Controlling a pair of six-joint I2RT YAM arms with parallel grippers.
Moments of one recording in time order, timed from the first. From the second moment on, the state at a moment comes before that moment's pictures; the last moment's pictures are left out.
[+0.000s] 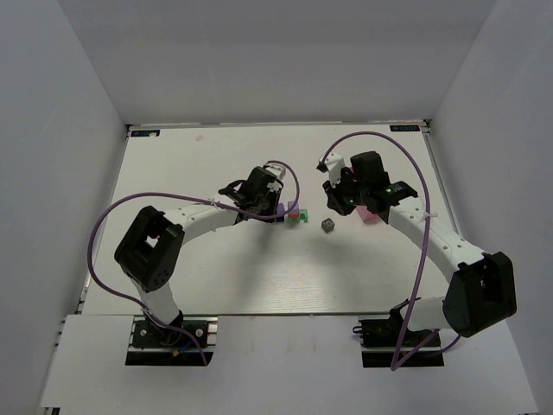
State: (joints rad) left arm -0.68 1.74 1.13 -0.25 -0.05 -0.29; right arm 0.45 1.35 1.05 -0.48 -0.29 -0.35
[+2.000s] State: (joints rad) left arm -0.67 1.16 0.91 -0.25 -0.04 -0.01; right arm 0.45 1.59 1.05 -0.47 -0.21 -0.38
